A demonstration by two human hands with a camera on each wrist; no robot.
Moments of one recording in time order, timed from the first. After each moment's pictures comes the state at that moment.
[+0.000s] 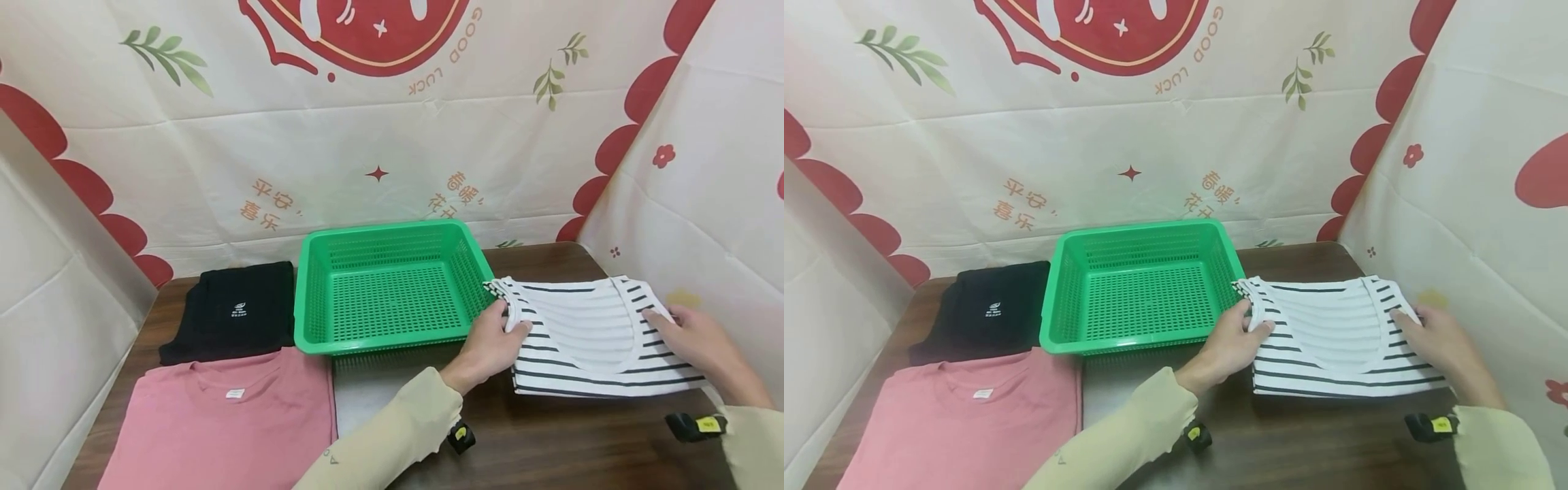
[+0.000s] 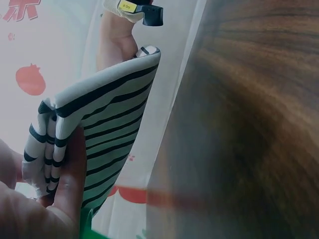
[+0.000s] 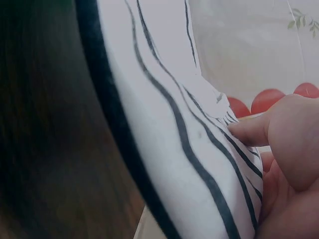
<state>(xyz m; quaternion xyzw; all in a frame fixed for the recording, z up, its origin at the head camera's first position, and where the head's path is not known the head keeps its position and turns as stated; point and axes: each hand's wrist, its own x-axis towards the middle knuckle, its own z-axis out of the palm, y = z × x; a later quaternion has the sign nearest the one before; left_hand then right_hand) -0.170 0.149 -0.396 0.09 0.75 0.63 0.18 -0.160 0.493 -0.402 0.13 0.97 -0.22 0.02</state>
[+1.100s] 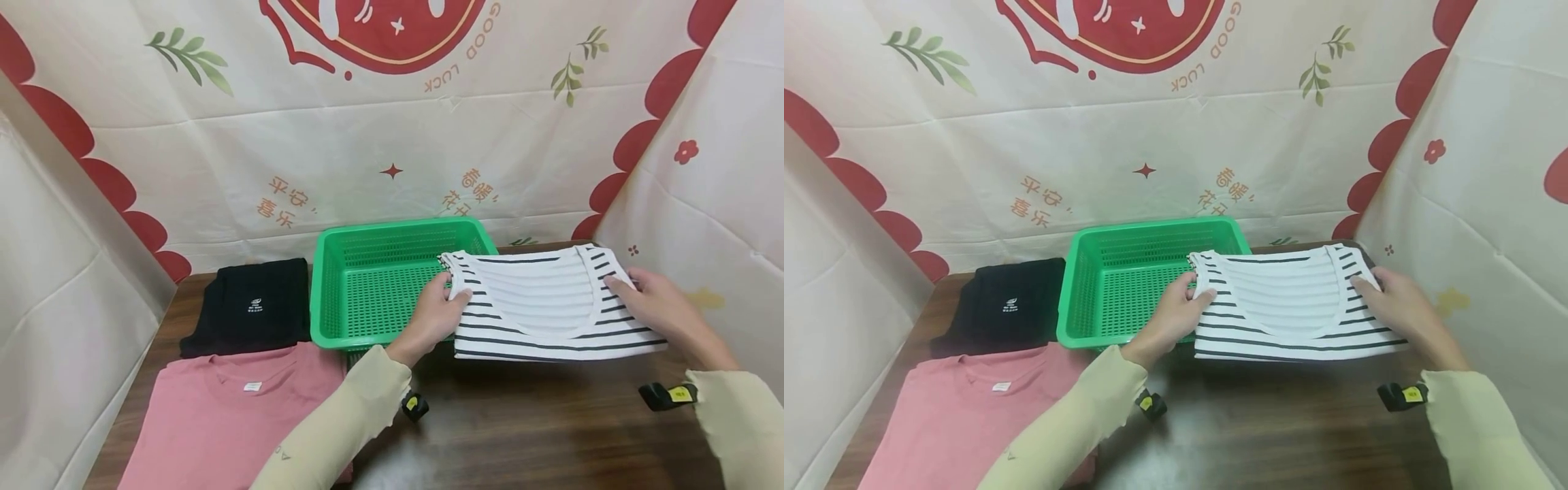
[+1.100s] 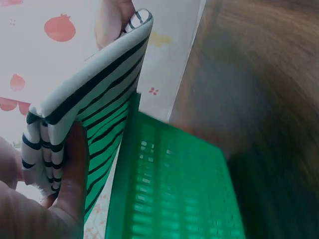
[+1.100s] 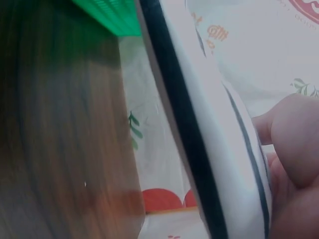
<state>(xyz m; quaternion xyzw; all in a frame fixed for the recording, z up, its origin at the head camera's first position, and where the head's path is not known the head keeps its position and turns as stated) -0.203 0.059 -0.379 0.06 0.72 0.68 0.15 -0.196 0.410 -0.361 0.04 0.97 -0.24 0.04</state>
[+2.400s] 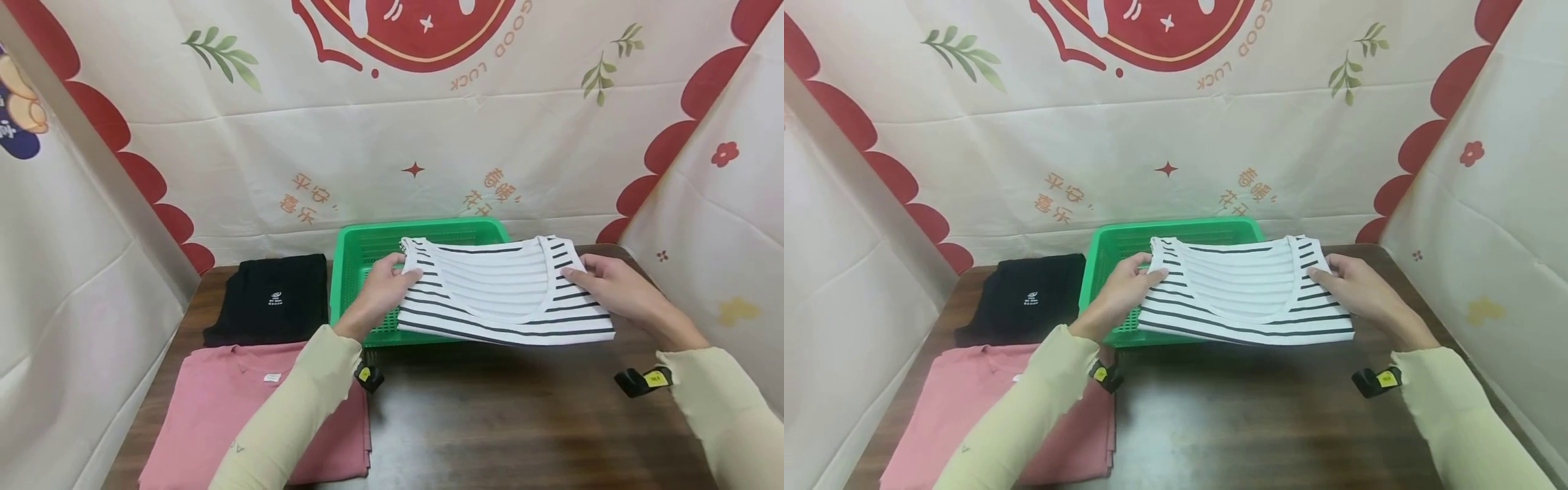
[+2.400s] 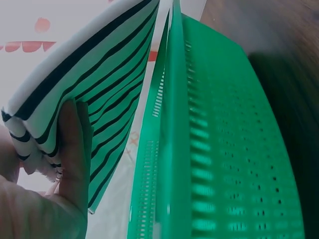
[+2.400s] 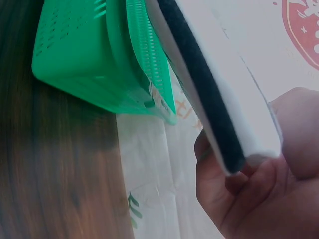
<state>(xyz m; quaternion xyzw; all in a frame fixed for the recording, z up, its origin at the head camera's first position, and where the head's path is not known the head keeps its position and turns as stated) -0.232 -0.042 -0.359 0.01 0.75 0.65 0.15 -0.227 0.329 -0.343 -0.02 0.92 -0.37 0.13</state>
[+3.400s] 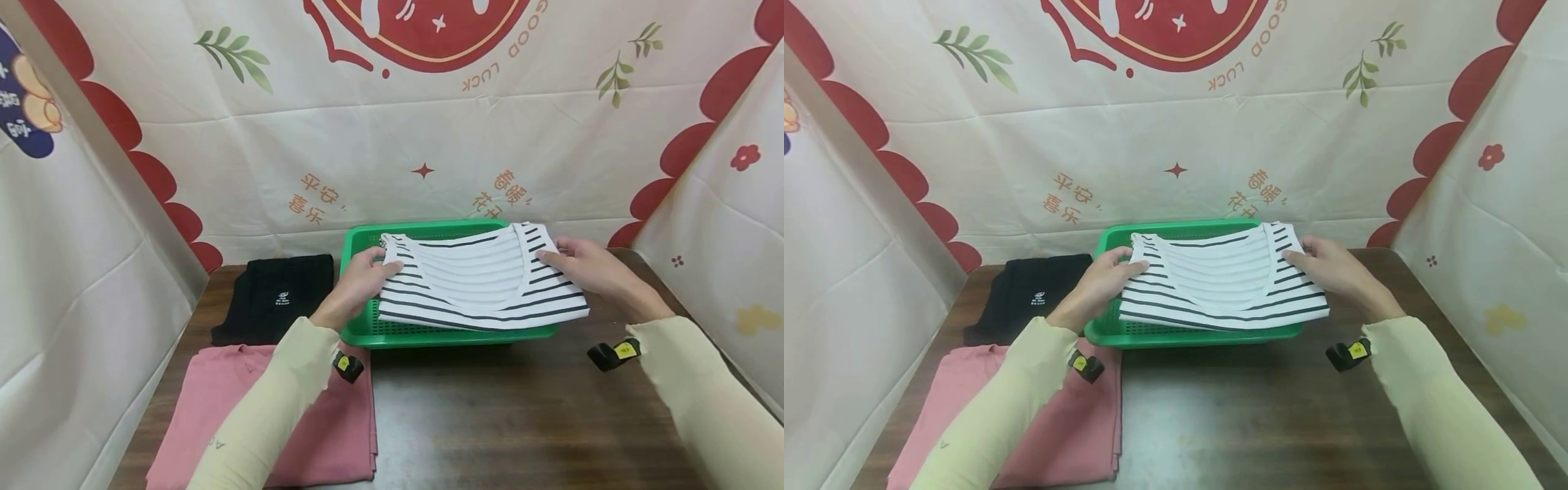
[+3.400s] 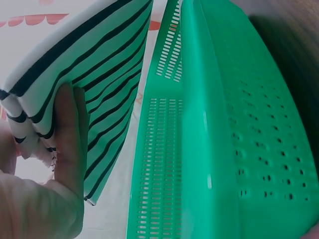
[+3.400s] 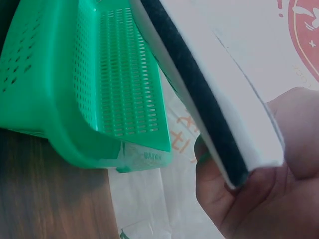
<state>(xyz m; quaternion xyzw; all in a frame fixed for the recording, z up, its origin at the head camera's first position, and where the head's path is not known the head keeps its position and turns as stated) -0.250 -0.086 -0.355 -0.03 0.74 0.65 0.15 -0.267 0.285 -0.331 -0.04 0.91 -0.37 0.15</state>
